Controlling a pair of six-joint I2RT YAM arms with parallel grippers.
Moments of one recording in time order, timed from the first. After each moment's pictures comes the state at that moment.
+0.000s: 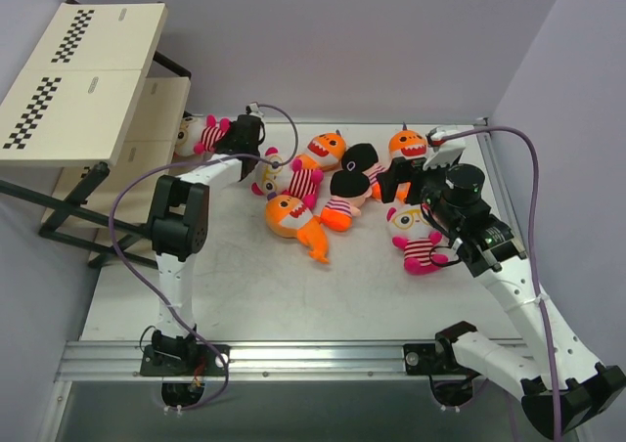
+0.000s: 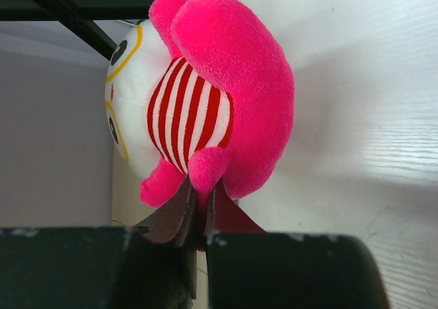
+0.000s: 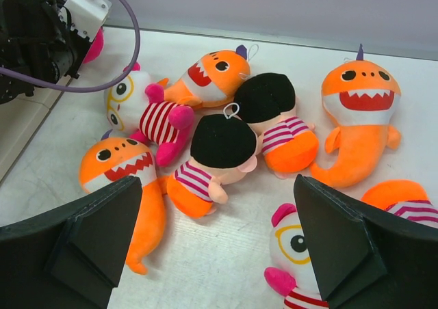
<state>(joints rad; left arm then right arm) -0.32 2.18 1.61 0.01 -0.77 0.47 0.41 0.94 1.00 -0.29 0.05 0.19</state>
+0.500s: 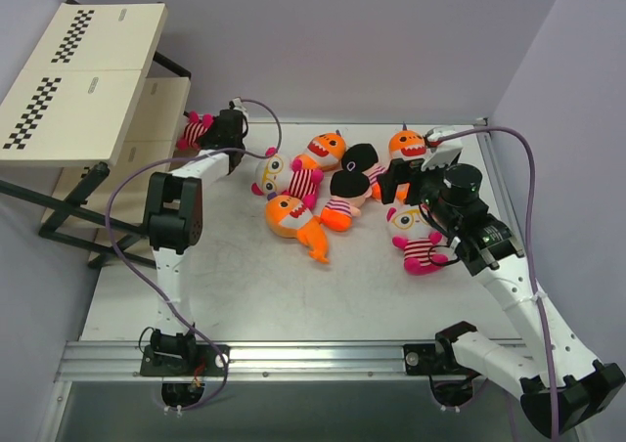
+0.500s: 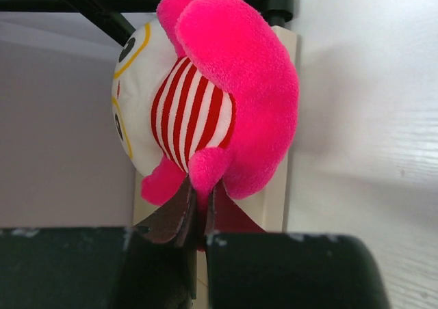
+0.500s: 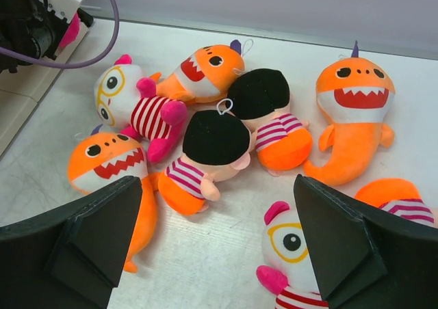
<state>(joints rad) -0.22 2.25 1.69 0.05 -0.75 0.57 0.40 0.95 0.99 -0.29 0.05 0.16</state>
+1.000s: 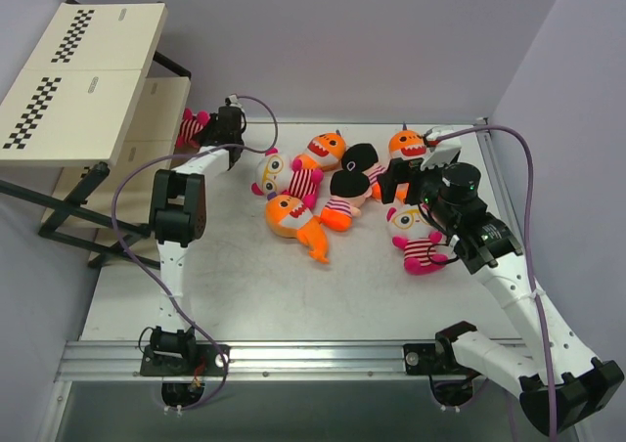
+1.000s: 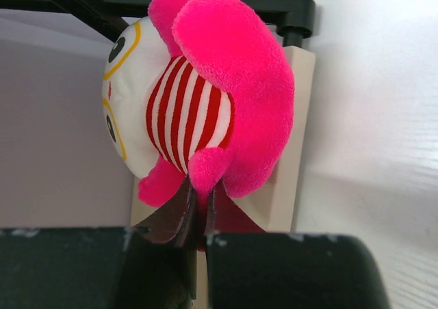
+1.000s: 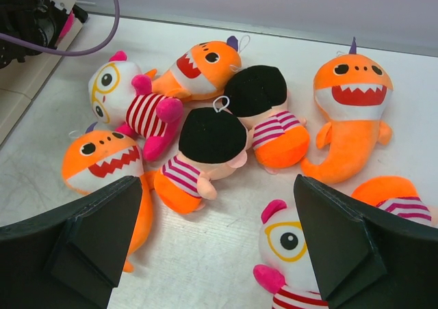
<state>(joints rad) -0.19 2.37 1.83 0.04 -0.80 0.57 0.40 0.96 0.99 -0.29 0.05 0.15</state>
